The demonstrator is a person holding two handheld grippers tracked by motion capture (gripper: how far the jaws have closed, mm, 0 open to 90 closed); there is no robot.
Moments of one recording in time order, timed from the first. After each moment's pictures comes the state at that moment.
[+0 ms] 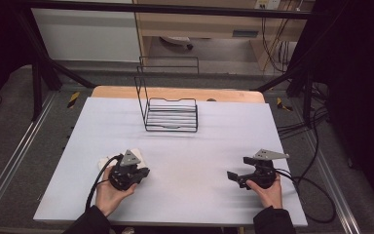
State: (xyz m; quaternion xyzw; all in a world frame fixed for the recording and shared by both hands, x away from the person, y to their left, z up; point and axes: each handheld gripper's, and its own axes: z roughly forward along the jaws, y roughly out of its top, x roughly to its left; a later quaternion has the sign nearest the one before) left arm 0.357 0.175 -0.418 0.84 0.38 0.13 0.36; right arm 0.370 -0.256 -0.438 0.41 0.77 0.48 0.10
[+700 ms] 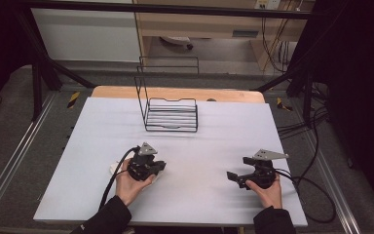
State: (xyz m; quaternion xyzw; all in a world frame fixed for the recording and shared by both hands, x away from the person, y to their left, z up) left arm 0.384 0.138 -0.422 0.83 0.39 0.10 0.39; right arm 0.370 -0.255 -0.439 0.41 0.77 0.47 0.10
